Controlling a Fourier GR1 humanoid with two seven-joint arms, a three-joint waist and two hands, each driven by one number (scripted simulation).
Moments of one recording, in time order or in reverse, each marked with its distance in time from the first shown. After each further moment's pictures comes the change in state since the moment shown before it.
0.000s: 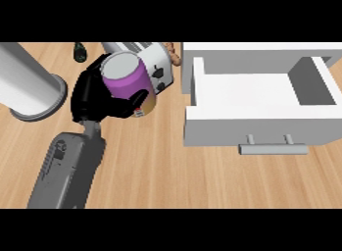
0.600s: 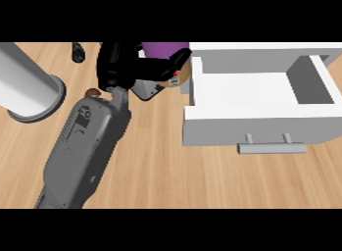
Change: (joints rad) left arm -0.300 -0.005 -0.084 0.096 -0.025 0.212 0.115; right arm -0.034 -0.005 0.016 0.007 0.012 -0.013 0.014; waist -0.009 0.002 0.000
